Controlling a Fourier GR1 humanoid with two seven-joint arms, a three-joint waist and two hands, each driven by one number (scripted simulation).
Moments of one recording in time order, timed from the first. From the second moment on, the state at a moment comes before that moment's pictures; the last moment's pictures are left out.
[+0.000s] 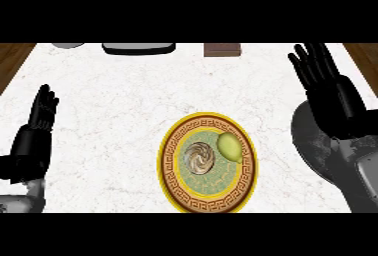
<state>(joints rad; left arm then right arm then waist) -0.07 0.43 -0.09 -1.55 0.14 0.34 -0.13 -0.39 -0.41 0.16 -1.59 -0.48 -0.12 -0.04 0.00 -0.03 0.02</state>
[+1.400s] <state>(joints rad) -0.09 0.20 -0.30 -1.54 0.17 0.20 -0.13 -0.71 -0.48 0.41 -1.22 -0.03 0.54 -0.36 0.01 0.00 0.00</state>
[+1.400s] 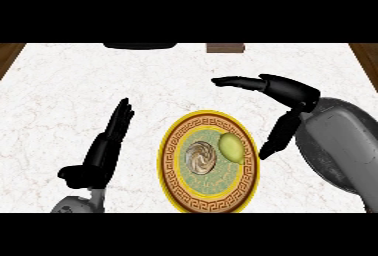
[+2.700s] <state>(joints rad) -0.05 0.16 -0.24 -1.57 0.12 0.14 -0.12 -0.67 -0.27 0.64 -1.27 0.60 0.59 -0.17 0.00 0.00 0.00</state>
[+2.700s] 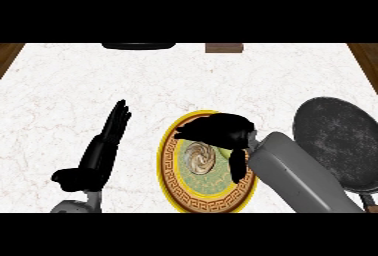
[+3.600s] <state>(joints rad) -0.04 0.12 -0.20 -1.58 0.07 0.09 -0.11 -0.67 -0.07 0.55 -1.01 0.86 0.52 -0.27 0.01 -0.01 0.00</state>
